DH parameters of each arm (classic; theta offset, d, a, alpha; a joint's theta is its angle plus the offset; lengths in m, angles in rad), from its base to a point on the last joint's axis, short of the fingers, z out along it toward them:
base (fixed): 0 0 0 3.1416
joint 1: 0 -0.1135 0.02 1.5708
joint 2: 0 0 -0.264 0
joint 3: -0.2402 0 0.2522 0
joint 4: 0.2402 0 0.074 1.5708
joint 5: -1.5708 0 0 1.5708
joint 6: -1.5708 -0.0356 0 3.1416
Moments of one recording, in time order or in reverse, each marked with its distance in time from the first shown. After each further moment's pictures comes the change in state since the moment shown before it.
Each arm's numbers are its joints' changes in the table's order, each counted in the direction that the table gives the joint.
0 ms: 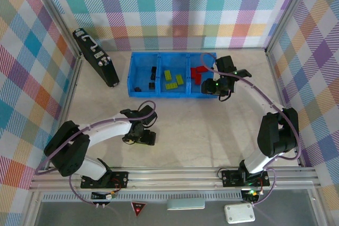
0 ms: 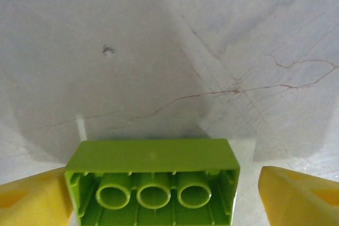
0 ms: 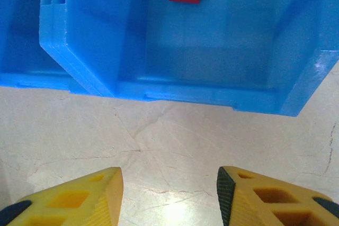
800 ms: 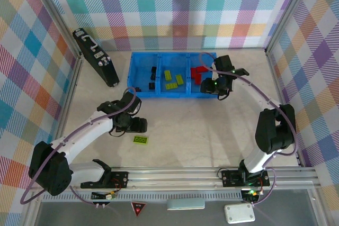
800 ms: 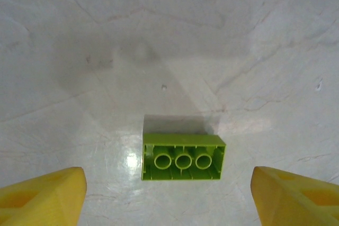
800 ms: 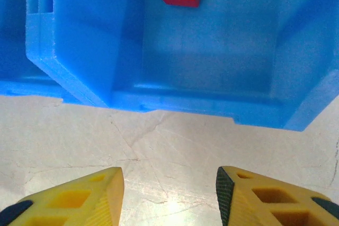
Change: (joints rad) left arm -0.177 -0.227 -0.098 0.149 -0.034 -0.074; right arm 0.000 0.039 -0.016 -0.015 0.000 0.000
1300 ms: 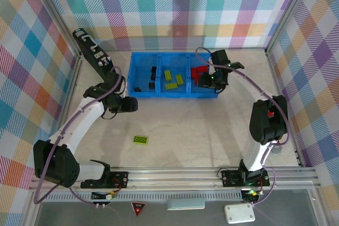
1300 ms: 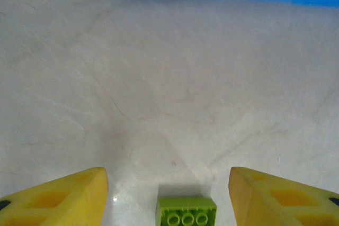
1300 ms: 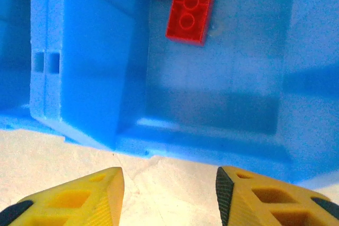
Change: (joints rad) left arm -0.249 0.072 -0.209 -0.016 -0.090 -0.178; right arm 0.000 0.126 -0.132 0.005 -0.014 0.016
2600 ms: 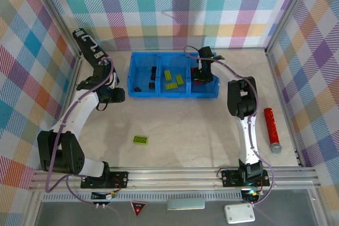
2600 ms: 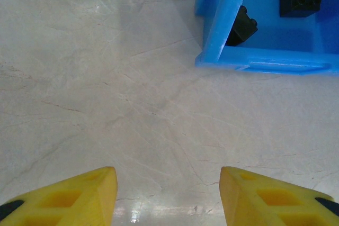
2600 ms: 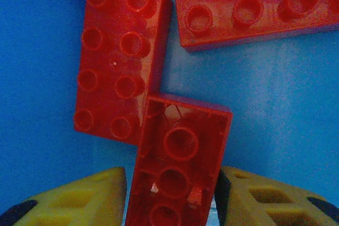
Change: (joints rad) left arm -0.221 0.111 -0.064 -0.123 0.074 -0.173; right arm 0.000 0.567 -0.492 -0.005 -0.073 0.056
